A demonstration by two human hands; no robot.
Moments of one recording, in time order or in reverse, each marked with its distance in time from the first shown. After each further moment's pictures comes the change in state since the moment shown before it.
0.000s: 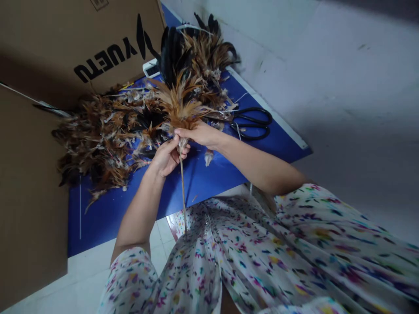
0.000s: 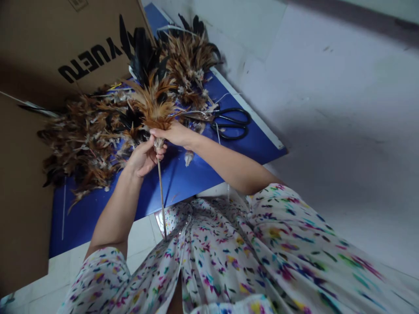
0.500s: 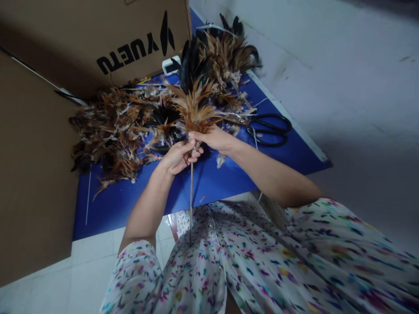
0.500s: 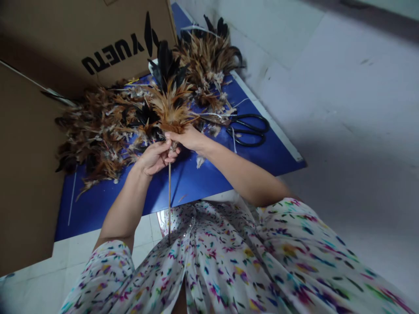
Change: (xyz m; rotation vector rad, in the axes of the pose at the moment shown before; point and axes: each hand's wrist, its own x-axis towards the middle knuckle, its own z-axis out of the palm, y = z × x) left_hand -0.009 0.001 -0.004 -0.050 -0.059 -0.091; right_hand 0.000 0.005 0.011 -0.042 0.087 0.063
